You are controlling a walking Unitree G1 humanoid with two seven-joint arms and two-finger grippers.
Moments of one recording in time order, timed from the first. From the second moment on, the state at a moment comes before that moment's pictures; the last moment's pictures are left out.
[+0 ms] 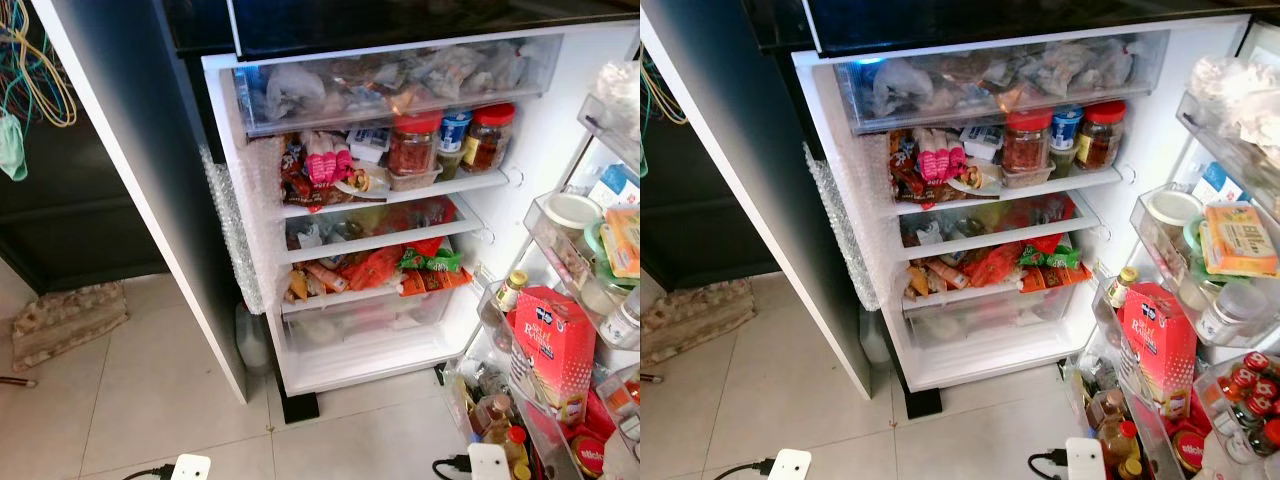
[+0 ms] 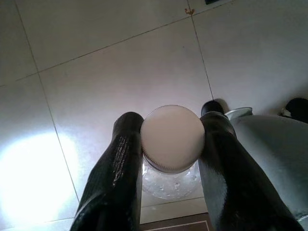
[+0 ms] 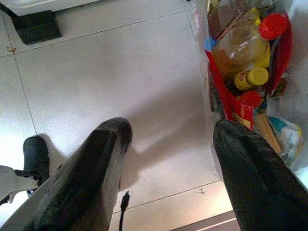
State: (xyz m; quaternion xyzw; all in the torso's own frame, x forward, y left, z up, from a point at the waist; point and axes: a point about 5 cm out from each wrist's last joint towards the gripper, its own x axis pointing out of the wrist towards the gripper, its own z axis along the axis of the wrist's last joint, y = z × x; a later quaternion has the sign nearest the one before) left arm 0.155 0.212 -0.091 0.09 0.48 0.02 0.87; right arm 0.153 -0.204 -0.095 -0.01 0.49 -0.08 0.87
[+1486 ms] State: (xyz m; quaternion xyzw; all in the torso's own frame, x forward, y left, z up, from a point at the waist) left arm 0.148 0.220 -0.093 0.09 0.49 0.03 0.87; right arm 0.159 -0.197 -0.093 -0.02 0.49 -0.07 0.87
